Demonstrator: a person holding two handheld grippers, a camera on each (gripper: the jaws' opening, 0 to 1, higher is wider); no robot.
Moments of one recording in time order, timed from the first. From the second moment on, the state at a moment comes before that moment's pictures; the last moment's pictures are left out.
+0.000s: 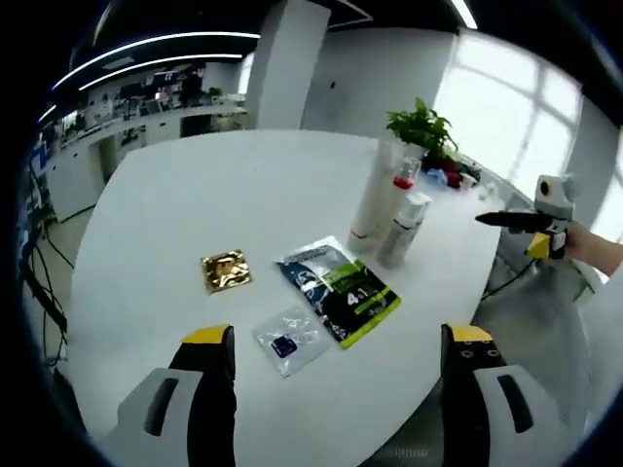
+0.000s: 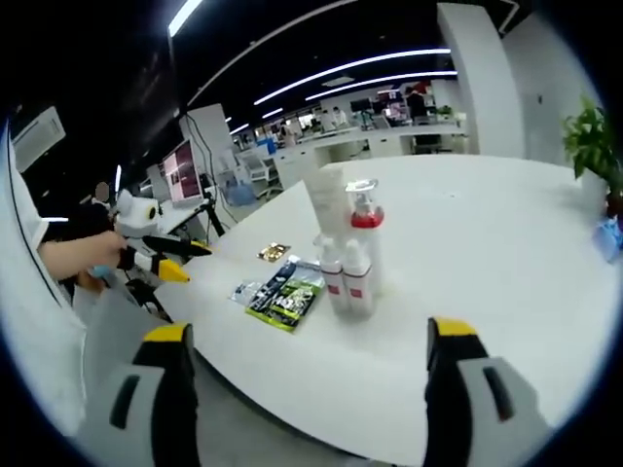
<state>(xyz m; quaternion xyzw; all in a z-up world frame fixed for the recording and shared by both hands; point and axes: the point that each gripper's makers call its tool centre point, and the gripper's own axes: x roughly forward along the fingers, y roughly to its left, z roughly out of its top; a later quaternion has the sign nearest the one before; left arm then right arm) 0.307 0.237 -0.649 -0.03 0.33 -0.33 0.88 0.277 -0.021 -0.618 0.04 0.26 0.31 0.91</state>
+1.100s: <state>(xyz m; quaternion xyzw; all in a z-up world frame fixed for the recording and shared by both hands) 0.300 0.256 -0.655 -0.01 0.34 -0.29 0.89 0.273 -0.027 -0.619 0.04 0.26 0.31 0.91</state>
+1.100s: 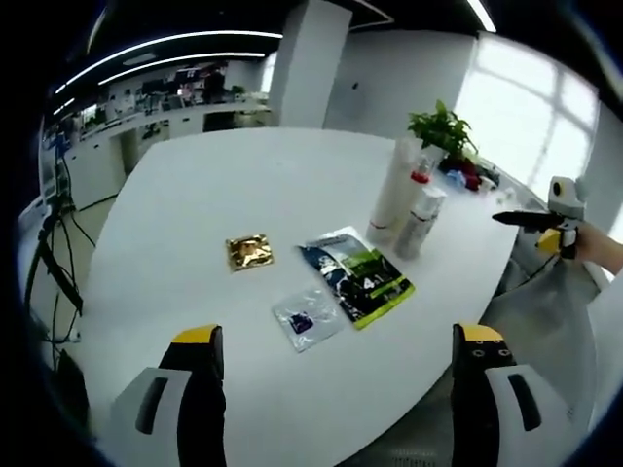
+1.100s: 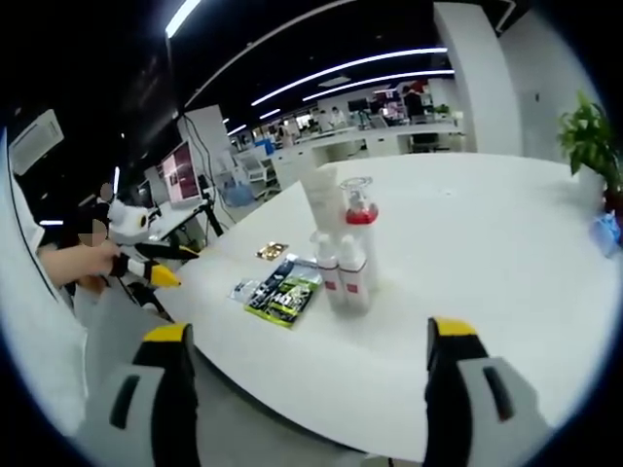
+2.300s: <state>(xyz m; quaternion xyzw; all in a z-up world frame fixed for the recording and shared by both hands) 0.415 0.260 -0.689 0.22 0.39 -0.38 0.81 0.292 -0.022 -0.643 0.06 0.28 0.29 0.91</state>
